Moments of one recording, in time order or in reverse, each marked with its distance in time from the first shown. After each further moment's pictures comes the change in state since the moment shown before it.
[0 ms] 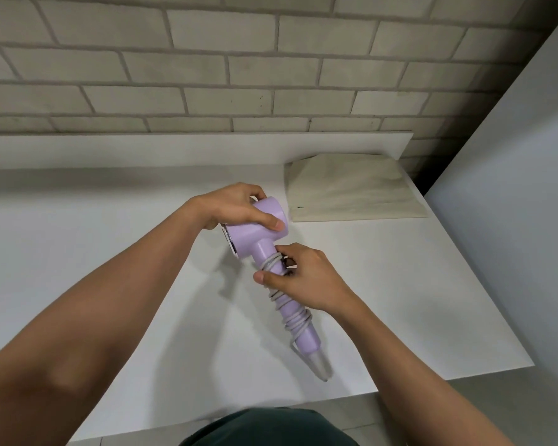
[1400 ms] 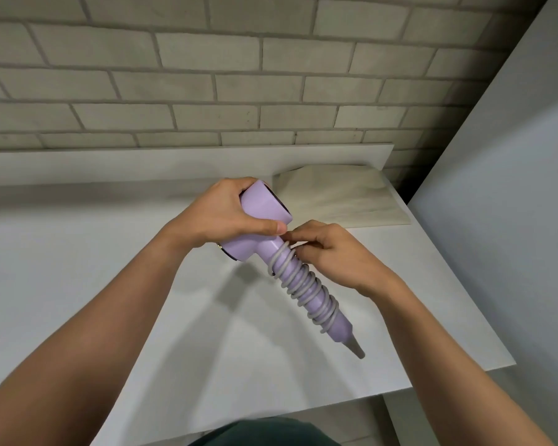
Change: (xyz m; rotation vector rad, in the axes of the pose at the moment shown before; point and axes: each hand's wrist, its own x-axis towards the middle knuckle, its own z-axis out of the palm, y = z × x) left_hand -0.063 0.036 0.008 -0.067 0.256 0.320; right_hand -0.012 -0.015 -0.084 0.080 -0.031 -0.087
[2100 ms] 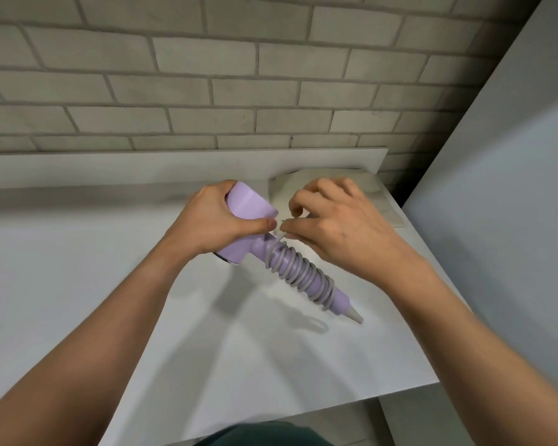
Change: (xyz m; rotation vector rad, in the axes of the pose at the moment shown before) left_hand -0.007 -0.006 0.008 0.100 0.250 -0.083; right_hand -0.001 -0.030 -0.034 -1.017 0.328 -0.726
